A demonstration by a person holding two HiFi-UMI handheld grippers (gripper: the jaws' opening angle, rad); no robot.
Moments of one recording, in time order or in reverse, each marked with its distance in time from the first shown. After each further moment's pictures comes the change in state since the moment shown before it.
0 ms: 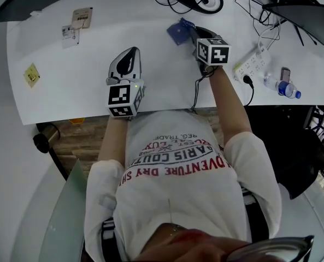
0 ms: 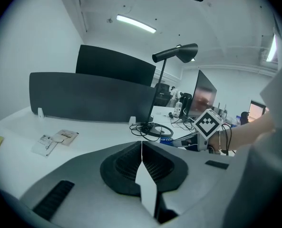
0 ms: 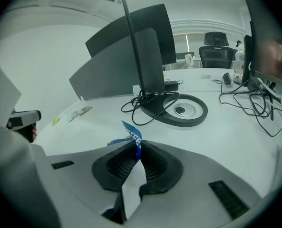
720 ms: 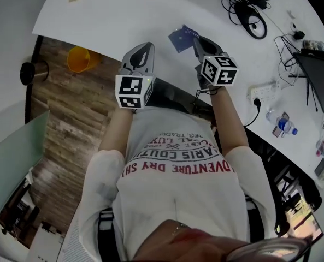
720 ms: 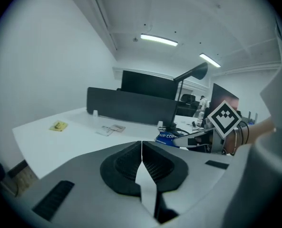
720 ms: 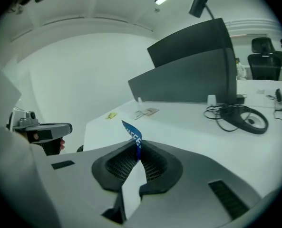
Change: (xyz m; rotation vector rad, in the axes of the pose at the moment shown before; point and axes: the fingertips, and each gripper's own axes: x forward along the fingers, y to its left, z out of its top) left arm -0.174 0.007 -0.055 -0.134 -0.139 0.374; right arm -0.073 0.214 -0.027 -0.253 -0.092 0.456
